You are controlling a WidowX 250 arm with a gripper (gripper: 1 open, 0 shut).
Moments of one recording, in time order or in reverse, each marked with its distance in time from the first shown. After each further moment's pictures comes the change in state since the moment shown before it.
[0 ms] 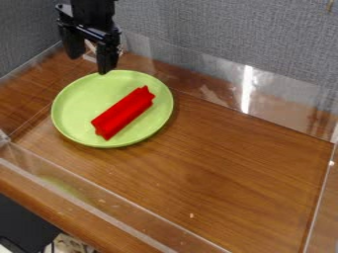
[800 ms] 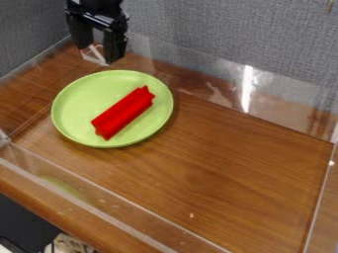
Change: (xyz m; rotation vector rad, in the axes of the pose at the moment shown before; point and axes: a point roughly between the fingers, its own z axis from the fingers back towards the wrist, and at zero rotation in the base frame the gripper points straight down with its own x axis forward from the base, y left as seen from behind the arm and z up) arm 0.005 -0.009 0.023 -0.026 -0.010 -0.058
